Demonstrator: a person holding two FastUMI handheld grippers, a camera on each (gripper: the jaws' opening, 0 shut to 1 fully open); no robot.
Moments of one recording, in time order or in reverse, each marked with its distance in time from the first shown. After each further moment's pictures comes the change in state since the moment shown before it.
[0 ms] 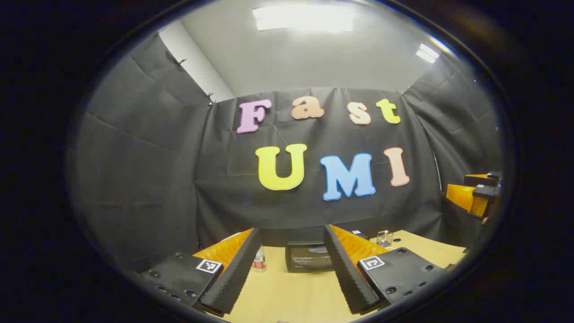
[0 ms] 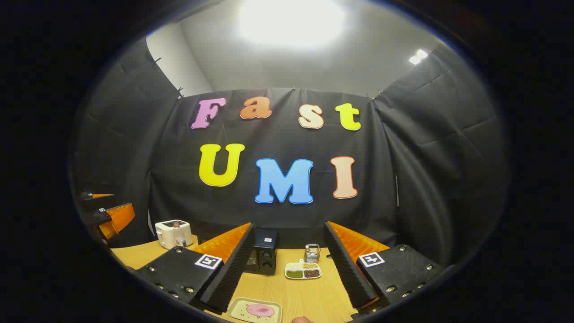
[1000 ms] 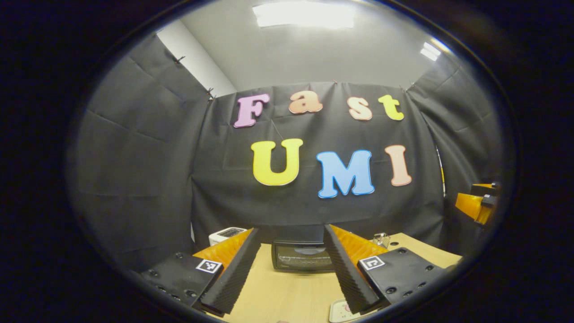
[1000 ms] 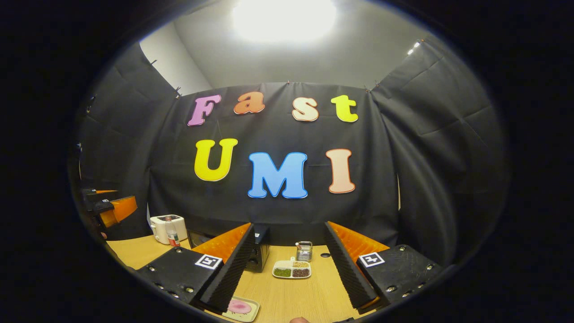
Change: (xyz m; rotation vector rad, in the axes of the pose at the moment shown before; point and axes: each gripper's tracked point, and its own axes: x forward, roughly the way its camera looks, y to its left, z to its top) left arm 0.044 -0.067 -0.017 -0.024 0.027 0.019; right arm 0.030 -0.069 -0.030 0.013 0.026 0.040
